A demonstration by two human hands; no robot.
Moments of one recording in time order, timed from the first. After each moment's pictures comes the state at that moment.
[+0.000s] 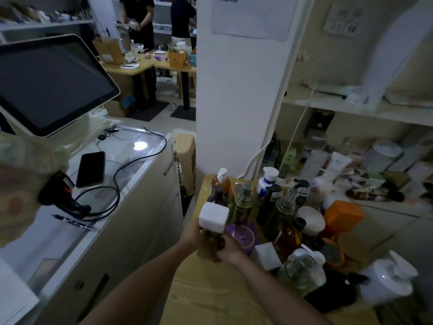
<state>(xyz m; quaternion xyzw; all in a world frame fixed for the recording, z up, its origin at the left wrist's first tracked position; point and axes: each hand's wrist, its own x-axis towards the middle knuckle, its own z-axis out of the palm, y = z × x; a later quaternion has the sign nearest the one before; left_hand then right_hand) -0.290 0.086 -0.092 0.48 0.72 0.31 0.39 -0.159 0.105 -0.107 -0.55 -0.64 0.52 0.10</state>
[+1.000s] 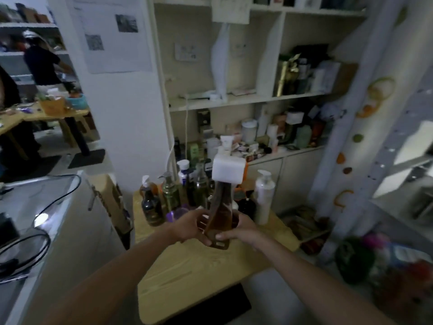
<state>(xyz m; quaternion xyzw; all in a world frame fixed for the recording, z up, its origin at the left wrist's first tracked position) -0.188 -0.012 0.008 0.75 0.42 0.09 0.50 -0.001 -0.079 -0.004 -0.64 -0.51 0.46 0.34</state>
